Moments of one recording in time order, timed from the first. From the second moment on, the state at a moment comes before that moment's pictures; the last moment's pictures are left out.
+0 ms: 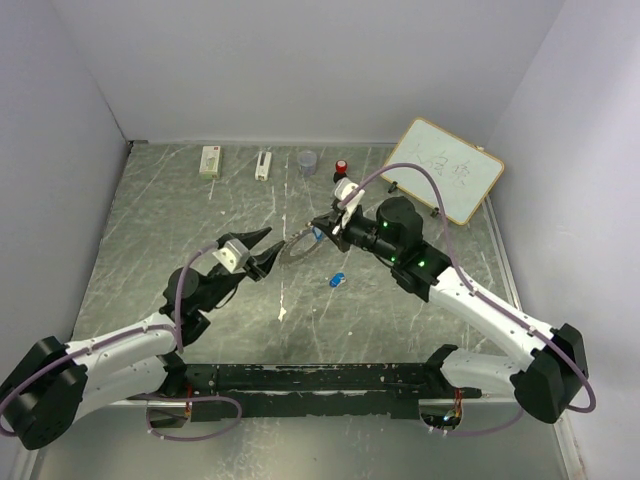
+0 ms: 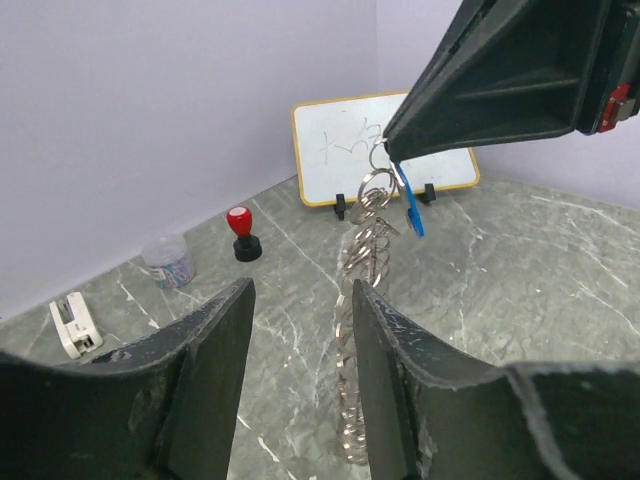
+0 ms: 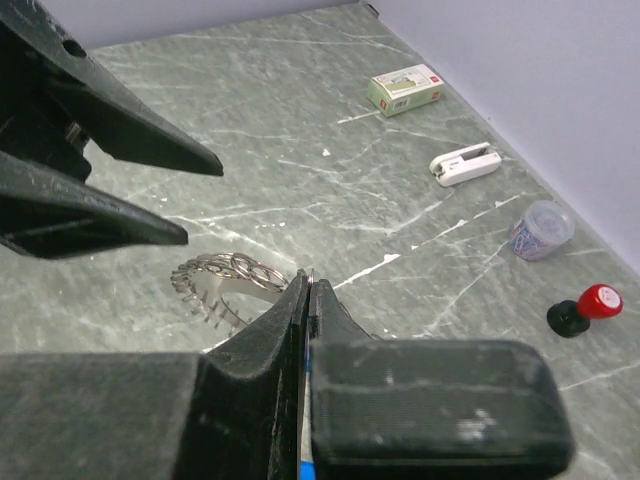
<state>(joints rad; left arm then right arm) -0.73 0.98 0.25 1.02 0.08 0.10 0.72 1.13 0.88 0.13 -0.29 -0.19</state>
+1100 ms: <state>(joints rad) -0.73 1.16 0.41 0.91 0.33 0.15 0.57 1.20 0.90 0.02 -0.71 -0.32</state>
